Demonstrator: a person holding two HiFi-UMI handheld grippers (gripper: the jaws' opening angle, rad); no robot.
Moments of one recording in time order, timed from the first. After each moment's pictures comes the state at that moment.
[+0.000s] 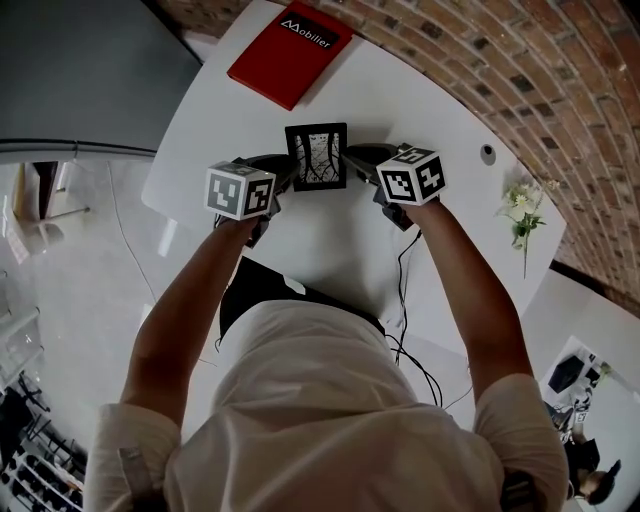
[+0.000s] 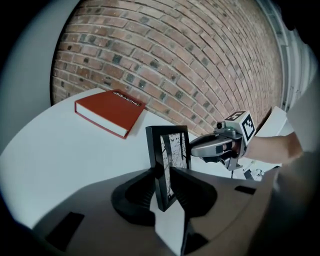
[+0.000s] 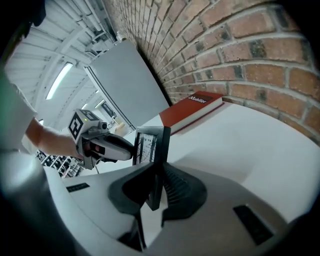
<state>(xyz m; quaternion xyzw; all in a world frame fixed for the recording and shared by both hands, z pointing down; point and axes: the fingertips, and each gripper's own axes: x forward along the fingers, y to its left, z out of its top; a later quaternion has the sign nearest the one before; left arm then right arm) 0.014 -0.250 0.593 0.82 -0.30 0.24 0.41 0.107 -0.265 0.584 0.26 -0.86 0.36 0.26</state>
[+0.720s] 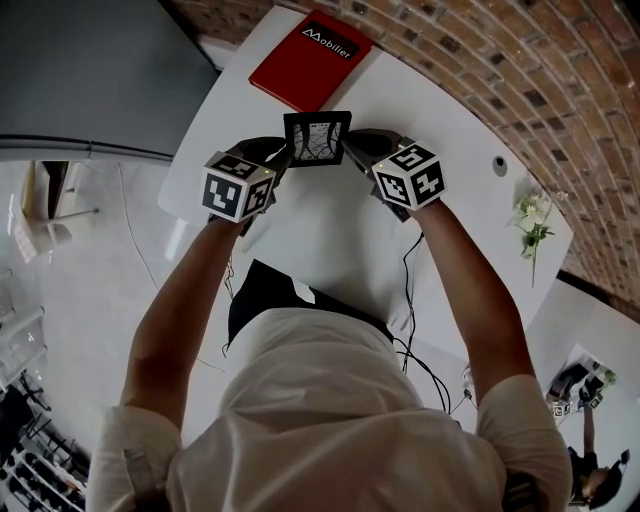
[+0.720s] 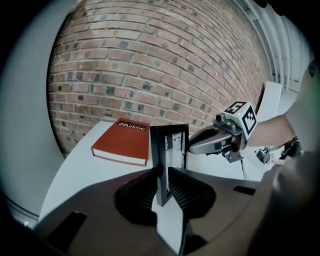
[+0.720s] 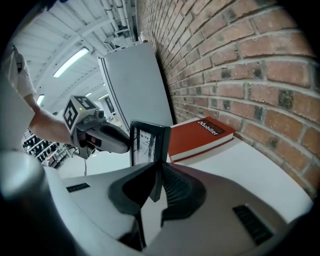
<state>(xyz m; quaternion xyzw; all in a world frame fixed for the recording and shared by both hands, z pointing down) -0.034 -0.294 0.549 0.86 -0.33 0.27 0.28 0.062 -0.306 0.549 0.29 -0.89 0.24 0.26</state>
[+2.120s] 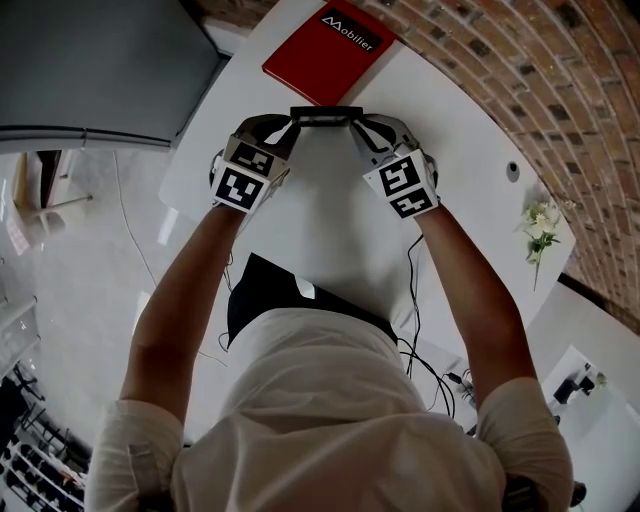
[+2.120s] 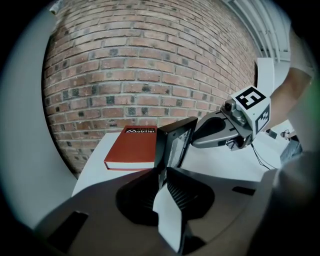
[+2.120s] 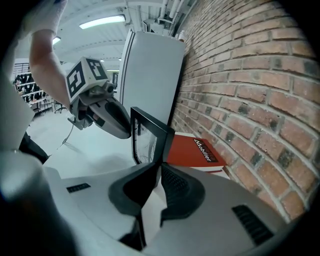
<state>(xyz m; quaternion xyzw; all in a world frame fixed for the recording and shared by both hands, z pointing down) -0.059 -0.332 0.567 0.87 -0.35 0.30 0.17 0.036 -0.334 0.565 0.32 -0.88 0.01 0.34</state>
